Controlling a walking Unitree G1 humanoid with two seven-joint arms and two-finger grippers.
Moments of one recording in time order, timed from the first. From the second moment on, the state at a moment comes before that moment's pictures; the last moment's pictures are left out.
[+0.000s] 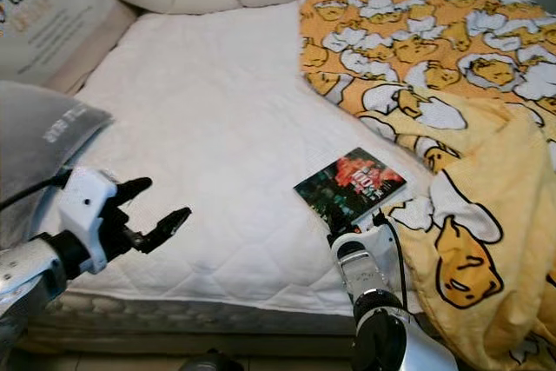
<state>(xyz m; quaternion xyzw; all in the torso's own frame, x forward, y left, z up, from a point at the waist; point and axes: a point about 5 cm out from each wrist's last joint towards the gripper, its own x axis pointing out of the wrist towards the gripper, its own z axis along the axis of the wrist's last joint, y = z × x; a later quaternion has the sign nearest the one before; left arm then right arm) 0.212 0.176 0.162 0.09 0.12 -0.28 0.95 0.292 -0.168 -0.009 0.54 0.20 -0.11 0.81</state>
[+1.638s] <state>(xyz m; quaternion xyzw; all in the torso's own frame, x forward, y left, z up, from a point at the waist) 0.290 0.178 0.164 -0.08 0.06 -0.18 0.98 0.323 -0.161 0.045 0.45 0.14 0.19 0.86</state>
